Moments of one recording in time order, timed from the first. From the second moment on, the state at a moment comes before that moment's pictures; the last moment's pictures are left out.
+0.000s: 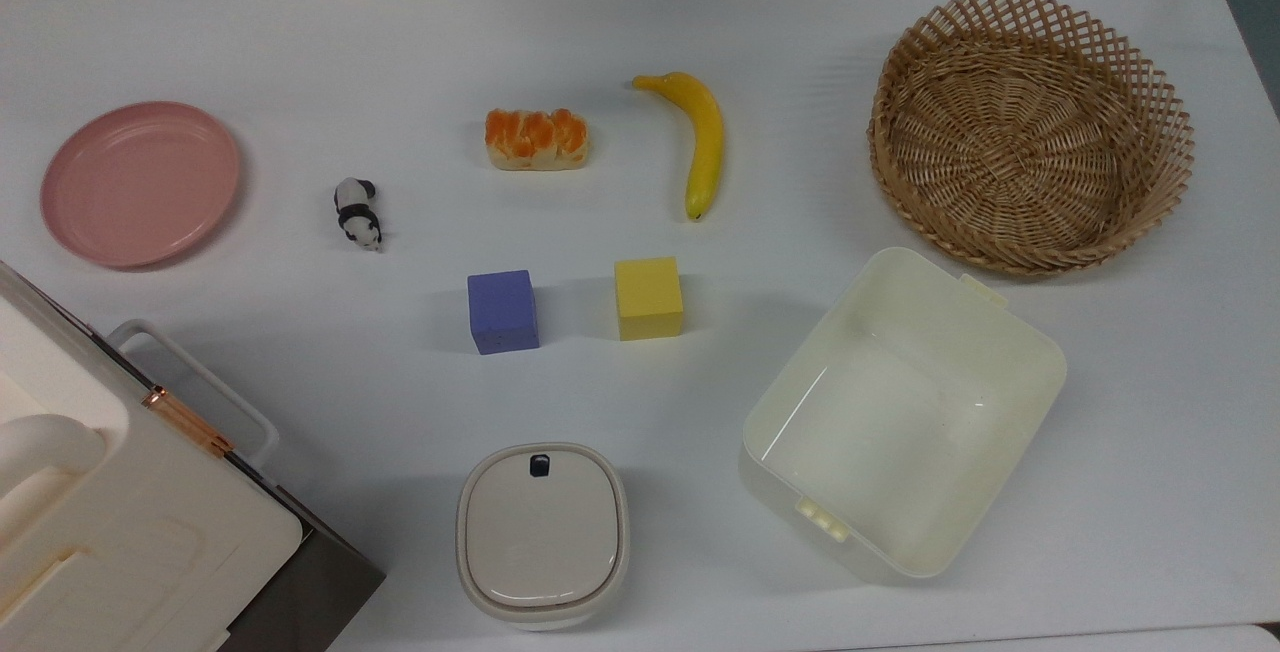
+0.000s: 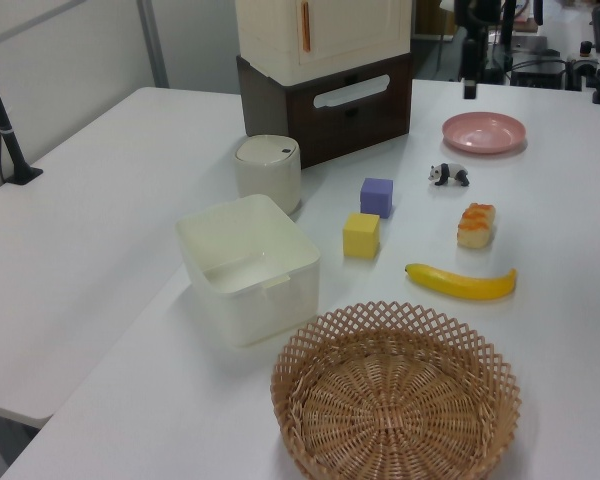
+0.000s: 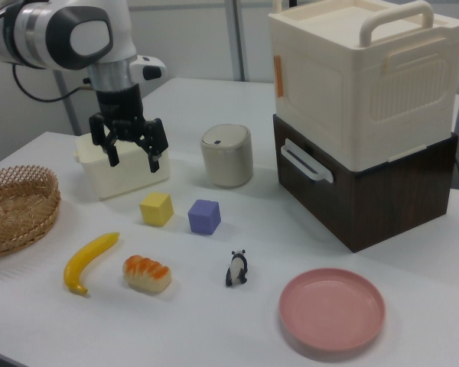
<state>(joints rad) 0.05 -0.06 -0.08 -1.76 -0.01 1.65 -0.17</state>
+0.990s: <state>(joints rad) 0.13 -0.08 -0.07 -2.16 -0.15 2.04 -0.98</state>
